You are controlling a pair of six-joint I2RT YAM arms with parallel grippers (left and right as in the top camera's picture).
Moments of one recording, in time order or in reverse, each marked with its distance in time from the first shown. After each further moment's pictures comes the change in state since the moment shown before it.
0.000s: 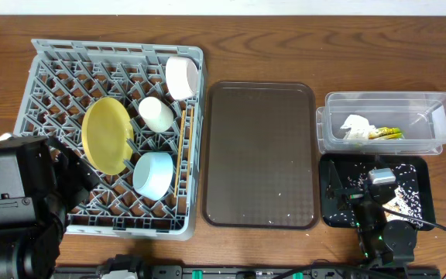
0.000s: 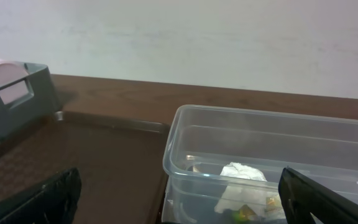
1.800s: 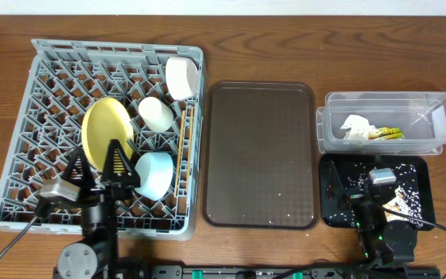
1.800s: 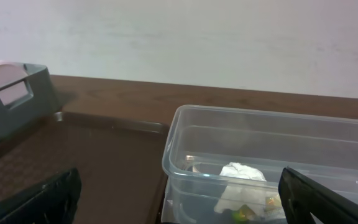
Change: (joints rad) left arm -0.001 -0.935 -1.397 1.695 0.347 -0.035; right arm -0.003 -0.001 0.000 0.000 0.000 0.003
